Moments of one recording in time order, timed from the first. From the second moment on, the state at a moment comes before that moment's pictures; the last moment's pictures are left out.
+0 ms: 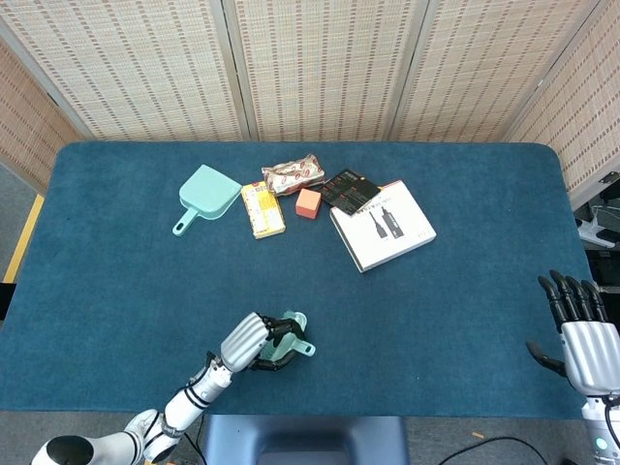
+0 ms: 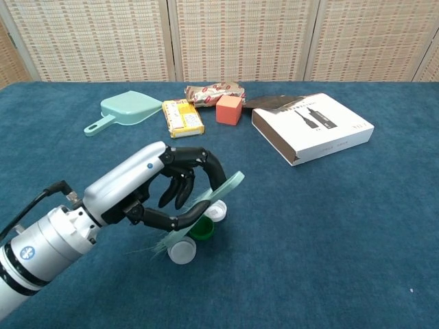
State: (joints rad) left arm -0.63 -2.04 0.05 -0.79 1.79 1.52 -0.61; right arm 0.03 -1.10 0.05 -1.66 -1.53 1.54 -0.12
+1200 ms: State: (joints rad) left arm -0.51 -1.64 0.00 -1.27 1.41 1.08 0.32; right arm 0.02 -1.10 0.04 -1.67 -1.56 1.55 -0.13
